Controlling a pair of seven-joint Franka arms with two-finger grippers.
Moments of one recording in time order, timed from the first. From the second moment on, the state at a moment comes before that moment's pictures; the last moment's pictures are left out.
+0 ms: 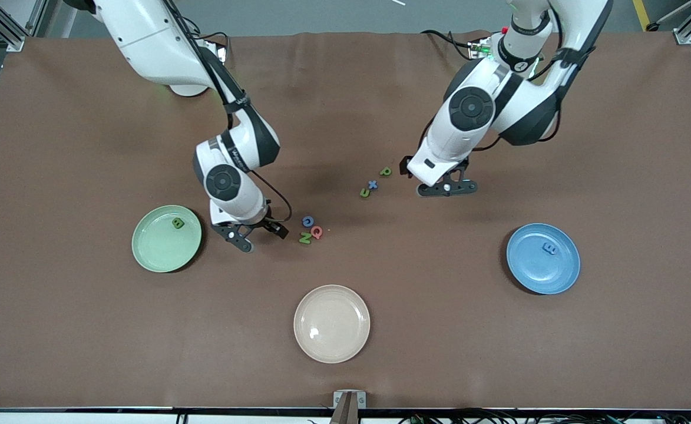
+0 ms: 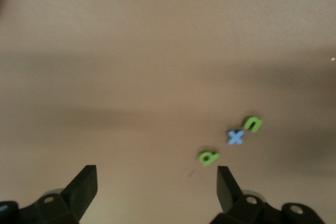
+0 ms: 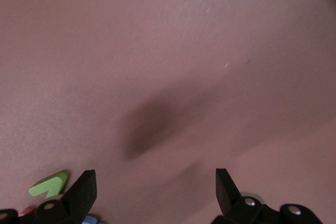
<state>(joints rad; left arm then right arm) -0.06 0.25 -0.60 -2.04 0.04 2.17 -0.78 0.52 0.58 0.01 -1.88 0.08 2.41 1.11</state>
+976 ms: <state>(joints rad) -0.19 0.51 -0.60 -2.11 0.41 2.44 -1.24 0.60 0.64 0.00 -1.84 0.08 2.43 1.26</state>
